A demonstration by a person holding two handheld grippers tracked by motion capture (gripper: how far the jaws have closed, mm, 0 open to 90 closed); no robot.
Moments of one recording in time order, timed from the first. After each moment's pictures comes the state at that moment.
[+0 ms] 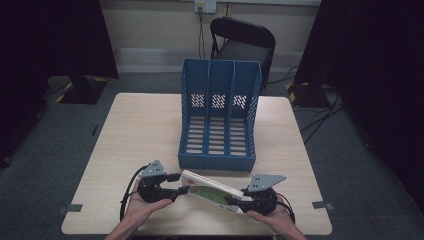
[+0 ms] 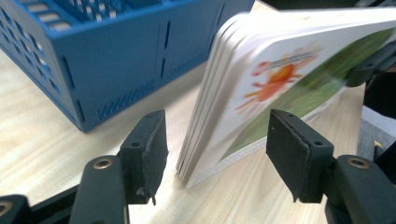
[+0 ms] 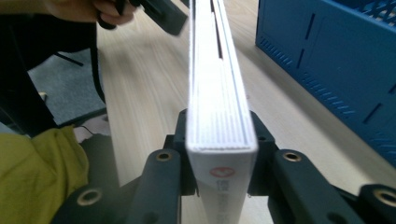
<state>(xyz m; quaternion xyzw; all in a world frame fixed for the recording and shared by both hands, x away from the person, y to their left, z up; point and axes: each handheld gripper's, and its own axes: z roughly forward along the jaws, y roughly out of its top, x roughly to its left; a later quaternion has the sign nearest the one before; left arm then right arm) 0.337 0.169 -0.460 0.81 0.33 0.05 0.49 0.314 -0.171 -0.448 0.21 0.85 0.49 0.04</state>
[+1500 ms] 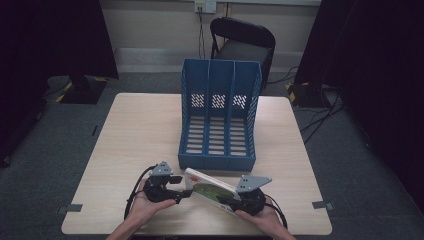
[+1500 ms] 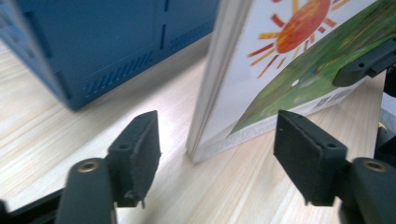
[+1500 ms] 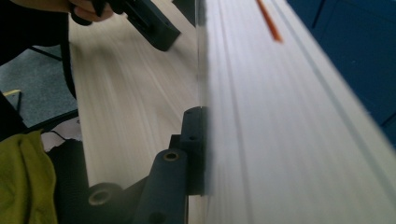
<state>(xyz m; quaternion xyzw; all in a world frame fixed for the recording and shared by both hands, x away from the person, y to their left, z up) 0.343 0.163 -0.467 0.83 0.34 0.04 0.44 0.318 -0.145 -0.466 0.22 0.85 0.47 0.07</state>
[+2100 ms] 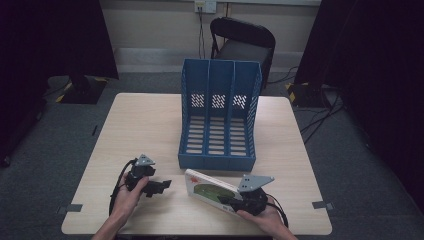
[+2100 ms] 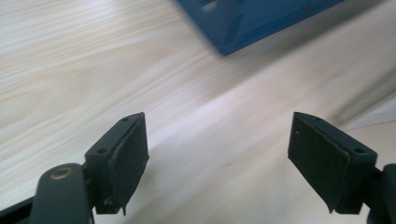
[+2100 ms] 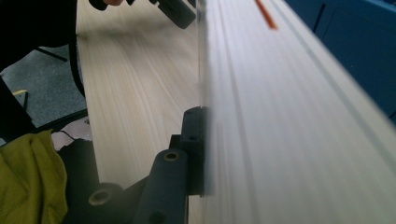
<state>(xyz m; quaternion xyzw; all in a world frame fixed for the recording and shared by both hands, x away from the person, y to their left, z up) 0.364 0.213 -0.477 0.81 0.45 0.11 0.34 0.316 -0.149 -0.459 0.22 0.85 0.47 0.06</state>
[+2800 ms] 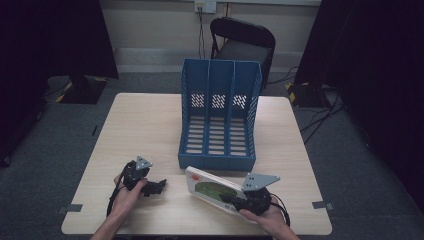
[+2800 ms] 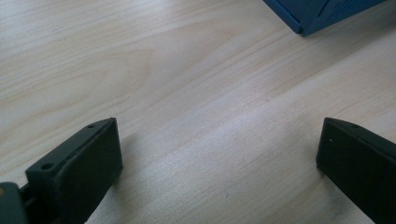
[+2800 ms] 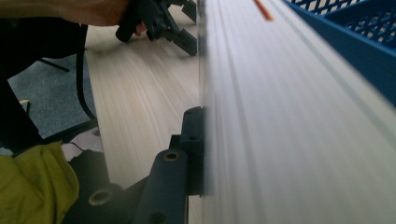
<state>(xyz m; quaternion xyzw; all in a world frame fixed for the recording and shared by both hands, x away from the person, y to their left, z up) 0.371 0.222 -0.506 0.80 0.46 0.19 0.33 0.311 -0.154 -0.442 0.22 0.84 0.49 0.07</state>
